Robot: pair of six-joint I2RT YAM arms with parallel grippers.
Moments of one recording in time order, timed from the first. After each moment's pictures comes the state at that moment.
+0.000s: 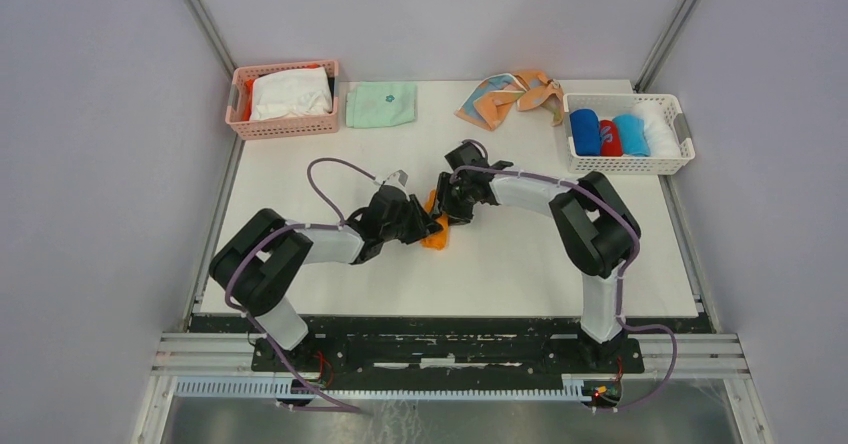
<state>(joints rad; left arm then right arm) -0.68 1.66 0.65 0.37 0.11 -0.91 0.64 1.96 1.24 -0.31 -0.20 0.83</state>
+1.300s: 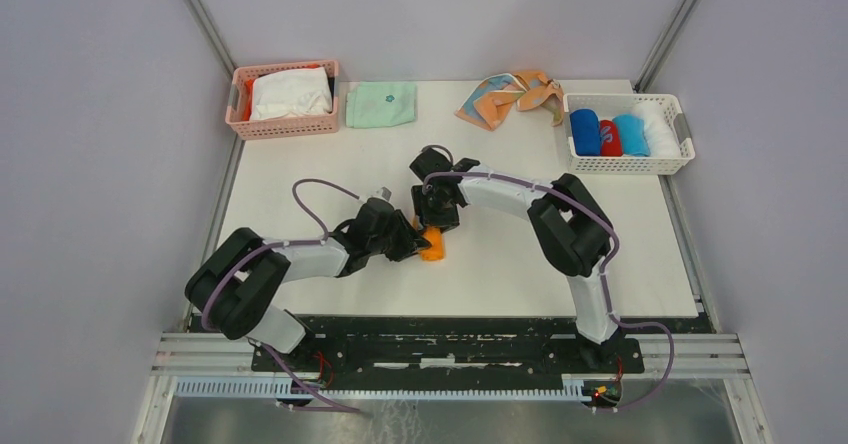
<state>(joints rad) -0.66 1.50 0.52 0.24 0.12 -1.06 0.79 2.07 1.50 -0.63 -0.05 0.61</state>
